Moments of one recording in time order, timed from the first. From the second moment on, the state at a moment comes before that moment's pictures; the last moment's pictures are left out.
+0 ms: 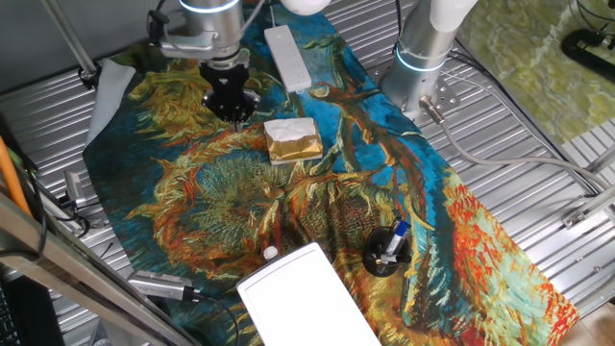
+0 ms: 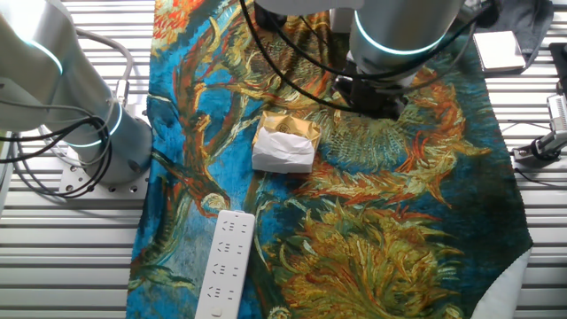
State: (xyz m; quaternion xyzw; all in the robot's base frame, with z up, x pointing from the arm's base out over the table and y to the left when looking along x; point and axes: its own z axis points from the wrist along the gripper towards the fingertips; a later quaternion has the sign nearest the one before) arm 0.507 0.003 0.171 -0.52 0.85 0.05 0.08
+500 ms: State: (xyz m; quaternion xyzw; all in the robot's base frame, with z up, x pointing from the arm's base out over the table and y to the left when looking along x) arm 0.535 0.010 0.182 -0.63 0.77 0.02 0.10
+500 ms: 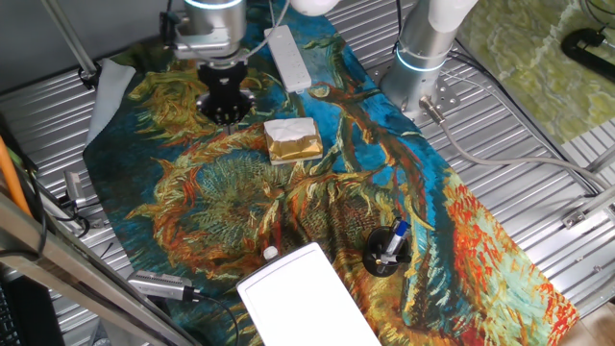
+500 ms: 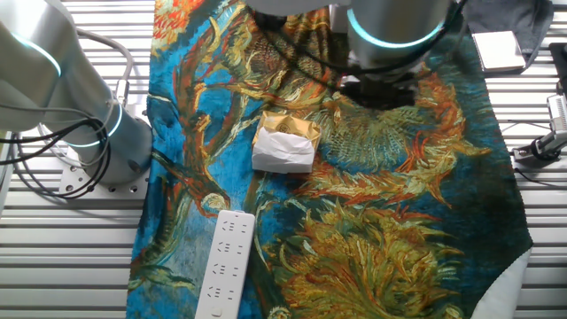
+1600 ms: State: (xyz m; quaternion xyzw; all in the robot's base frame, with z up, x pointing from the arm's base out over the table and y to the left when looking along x) arm 0.550 0.022 0.181 -0.66 0.74 0.07 0.14
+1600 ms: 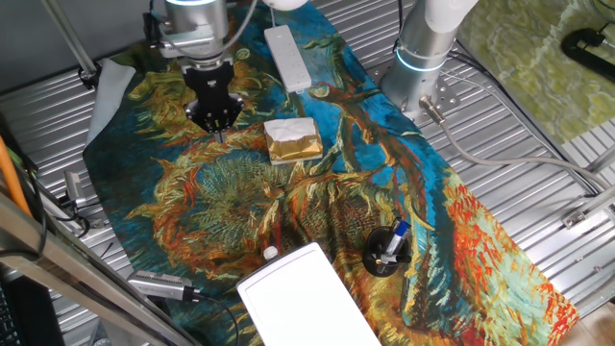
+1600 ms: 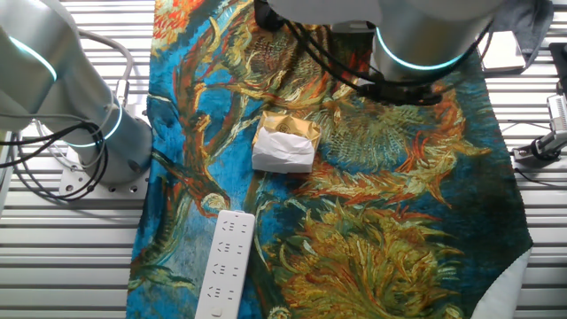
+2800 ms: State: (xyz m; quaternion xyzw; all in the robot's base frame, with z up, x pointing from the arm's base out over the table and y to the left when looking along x) arm 0.564 0.053 0.139 -0.66 0.73 0.11 0.14
